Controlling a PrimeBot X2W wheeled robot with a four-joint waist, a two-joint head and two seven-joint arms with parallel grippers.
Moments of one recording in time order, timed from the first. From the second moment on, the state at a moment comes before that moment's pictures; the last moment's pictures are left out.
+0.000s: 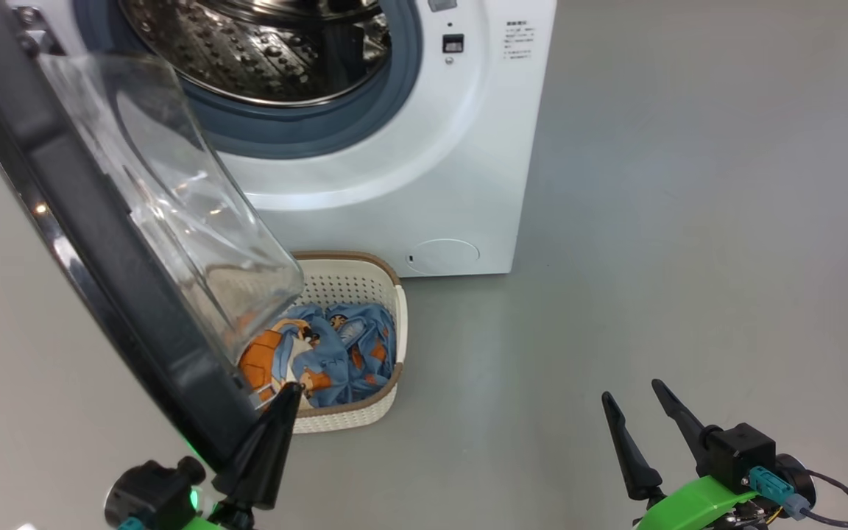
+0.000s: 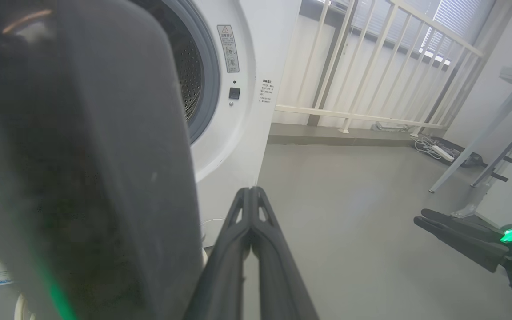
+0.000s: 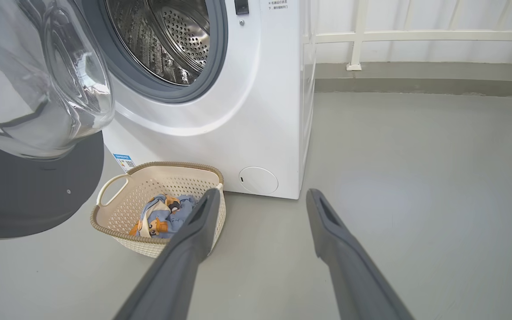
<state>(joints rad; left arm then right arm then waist) -0.01 0.04 -0.15 0.04 -0.27 -0.14 -0.26 -0.08 -0.05 0.05 0.31 0.11 0.13 -0.25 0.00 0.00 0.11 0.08</state>
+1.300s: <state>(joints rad) 0.03 0.02 0.26 0.18 -0.38 -0.09 -0.26 -0.08 -0.05 0.06 0.30 0.13 0.13 -0.25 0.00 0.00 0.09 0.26</state>
